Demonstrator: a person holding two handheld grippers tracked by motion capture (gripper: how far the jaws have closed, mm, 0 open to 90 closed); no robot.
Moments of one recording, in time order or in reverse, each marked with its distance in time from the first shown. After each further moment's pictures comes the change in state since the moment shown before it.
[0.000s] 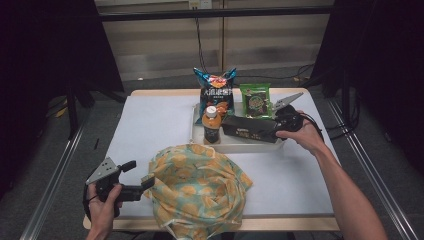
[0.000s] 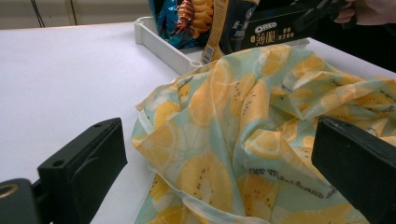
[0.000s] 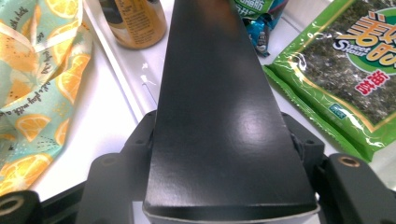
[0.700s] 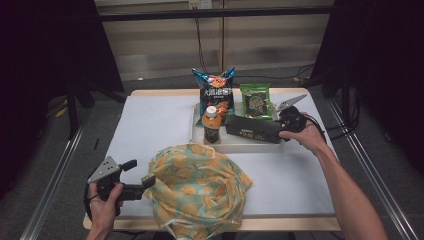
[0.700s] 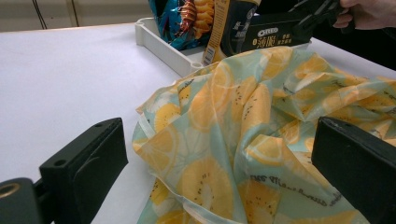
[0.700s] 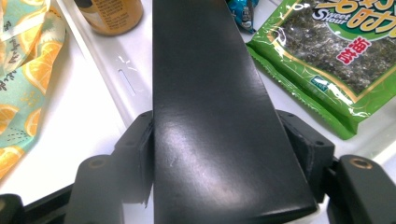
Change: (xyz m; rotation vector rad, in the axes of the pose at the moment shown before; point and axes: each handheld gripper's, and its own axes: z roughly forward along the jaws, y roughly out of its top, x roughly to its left) left arm -0.001 0.002 0.003 0.004 0.010 0.005; right arm -0.015 -0.016 0.003 0.009 -0.019 0.041
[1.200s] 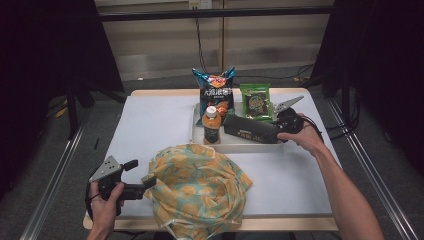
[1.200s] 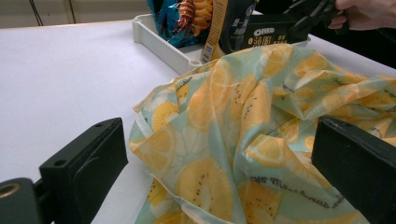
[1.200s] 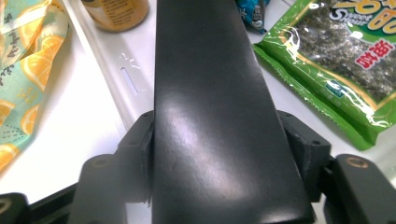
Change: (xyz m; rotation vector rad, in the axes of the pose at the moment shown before) left arm 0.000 0.000 0.002 0.010 -0.005 0.002; right arm -0.001 -0.002 0.010 0.002 0.019 -0.011
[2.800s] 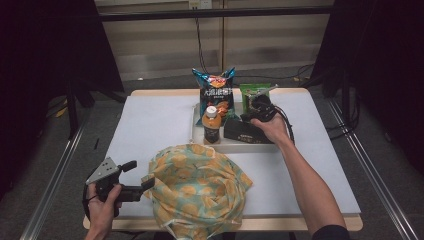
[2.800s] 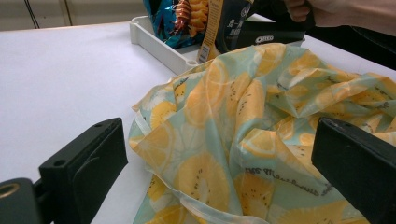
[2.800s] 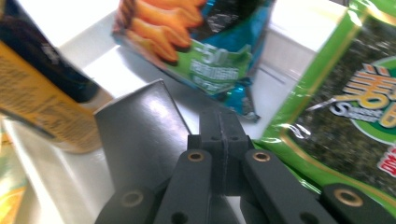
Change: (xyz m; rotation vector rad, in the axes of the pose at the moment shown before) left arm 0.000 -0.001 -0.005 -0.001 -0.008 0.007; right arm 0.015 0.068 0.051 -0.074 -0.137 0.182
